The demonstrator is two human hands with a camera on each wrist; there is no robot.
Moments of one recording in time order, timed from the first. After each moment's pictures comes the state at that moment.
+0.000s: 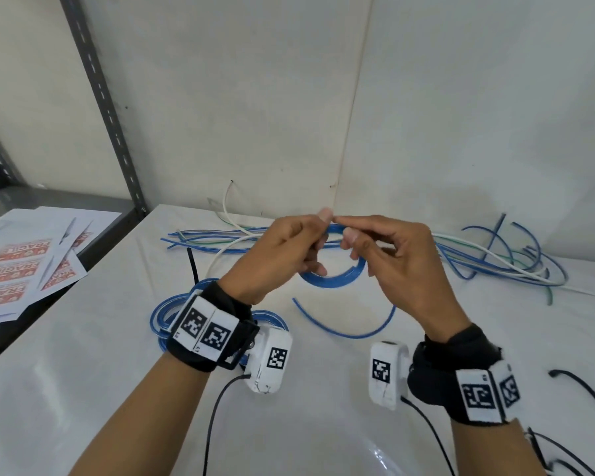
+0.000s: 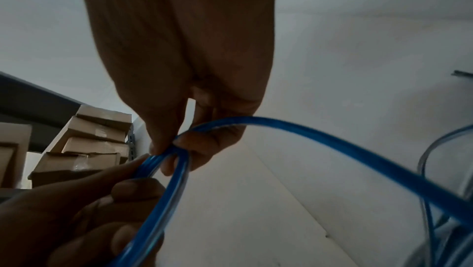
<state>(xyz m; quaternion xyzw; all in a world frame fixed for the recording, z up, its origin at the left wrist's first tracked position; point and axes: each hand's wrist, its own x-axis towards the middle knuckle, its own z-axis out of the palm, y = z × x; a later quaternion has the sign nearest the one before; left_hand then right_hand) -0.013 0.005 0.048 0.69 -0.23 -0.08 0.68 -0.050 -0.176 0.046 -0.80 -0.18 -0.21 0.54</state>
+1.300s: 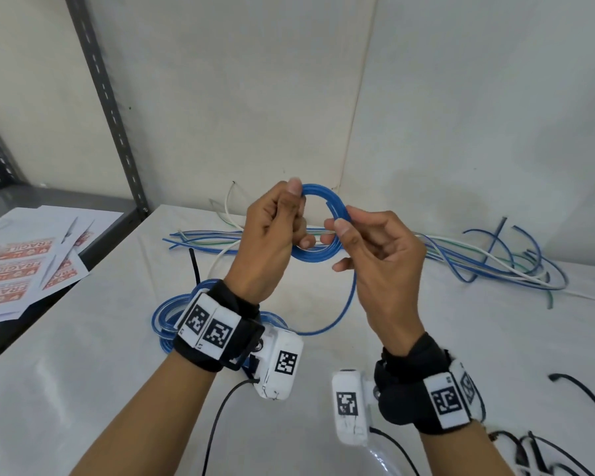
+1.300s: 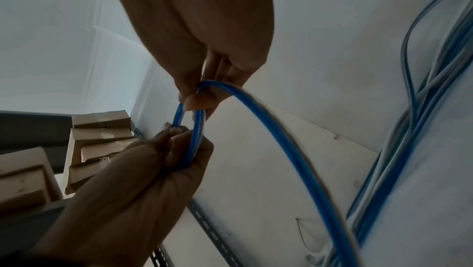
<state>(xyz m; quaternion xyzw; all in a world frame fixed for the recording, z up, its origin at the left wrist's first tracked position) -0.008 0.007 0.046 0.59 -0.25 0.08 0.77 -0.055 -0.132 0.037 -0.63 -0.11 -0.27 0.72</state>
